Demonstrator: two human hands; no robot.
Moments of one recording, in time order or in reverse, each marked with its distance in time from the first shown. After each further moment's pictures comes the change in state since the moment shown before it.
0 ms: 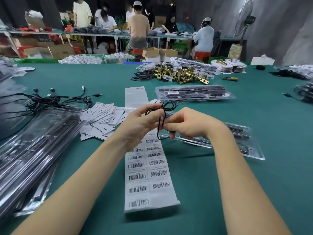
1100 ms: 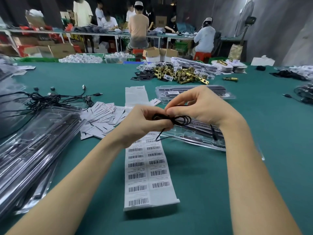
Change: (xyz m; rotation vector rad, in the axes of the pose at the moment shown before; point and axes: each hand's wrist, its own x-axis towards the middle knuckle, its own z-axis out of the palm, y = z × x) left_hand -0.004 0.008 0.001 0.415 -0.240 0.185; right_hand -0.019 -0.016 -0.027 0.066 0.283 -0.307
